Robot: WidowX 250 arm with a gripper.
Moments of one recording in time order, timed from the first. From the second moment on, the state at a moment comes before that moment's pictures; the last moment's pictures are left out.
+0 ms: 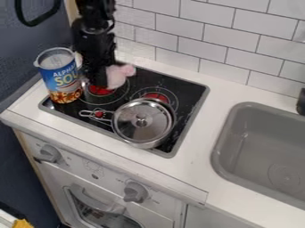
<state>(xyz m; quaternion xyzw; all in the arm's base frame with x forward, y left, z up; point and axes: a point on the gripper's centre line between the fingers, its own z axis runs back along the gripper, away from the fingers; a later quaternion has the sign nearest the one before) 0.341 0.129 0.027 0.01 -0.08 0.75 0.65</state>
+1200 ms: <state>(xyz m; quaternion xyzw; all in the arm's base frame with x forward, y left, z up) 0.332 0.124 0.003 0.03 -0.05 0.75 0.66</state>
